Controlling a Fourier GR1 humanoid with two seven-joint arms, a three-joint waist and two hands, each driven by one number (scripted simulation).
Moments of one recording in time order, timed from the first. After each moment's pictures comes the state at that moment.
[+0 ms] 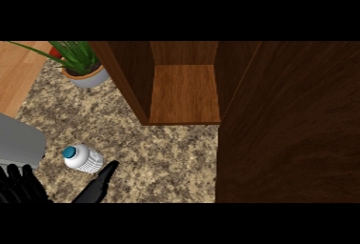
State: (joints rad) left arm 0.30 0.10 -0.46 -2.12 -0.37 1.24 0.27; right arm 0.82 -0.12 0.01 -2.43 -0.23 0.43 -0.15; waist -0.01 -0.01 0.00
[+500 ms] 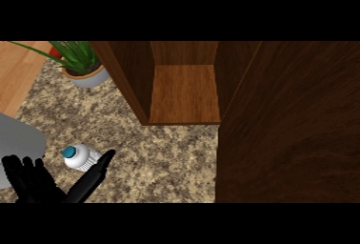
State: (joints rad) left arm 0.26 0.08 -0.32 -1.95 -0.06 1.18 0.07; right arm 0.93 -0.13 -0.01 -2.43 -0.23 0.49 -0.26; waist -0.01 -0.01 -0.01
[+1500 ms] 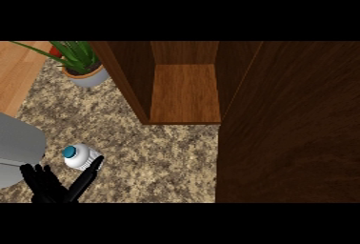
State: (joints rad) left arm 0.19 0.00 0.06 -1.35 0.58 0.70 -0.67; right arm 1.06 -0.14 -0.05 -2.43 -0.22 0.54 -0.39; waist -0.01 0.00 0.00
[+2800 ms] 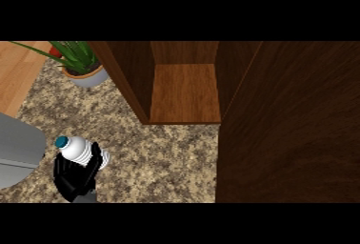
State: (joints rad) left arm -0.11 0.00 0.21 -0.83 0.82 0.23 -1.02; right arm 1.12 -0.17 -0.18 -2.42 -0.25 0.60 -0.45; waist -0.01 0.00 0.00
